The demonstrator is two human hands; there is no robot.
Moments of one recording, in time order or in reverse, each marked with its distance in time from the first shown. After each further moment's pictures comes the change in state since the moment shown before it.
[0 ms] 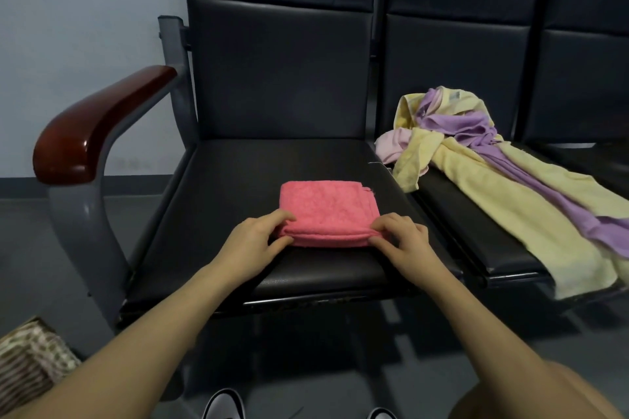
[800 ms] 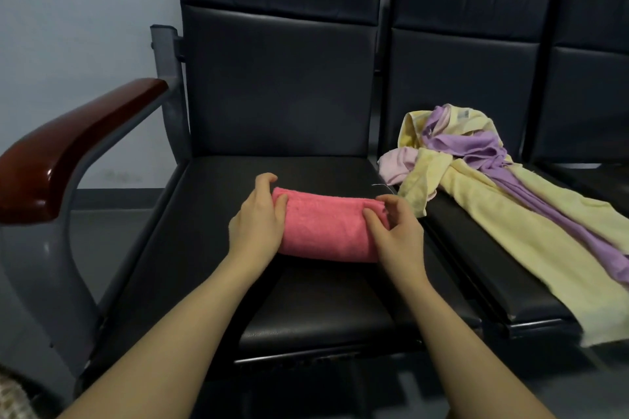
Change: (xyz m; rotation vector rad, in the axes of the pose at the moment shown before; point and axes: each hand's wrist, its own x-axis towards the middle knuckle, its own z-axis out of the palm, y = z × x) left_hand 0.078 0.019 -0.007 -0.121 0.340 -0.321; right_hand 0.070 -0.033 0.012 0.497 0.424 0.295
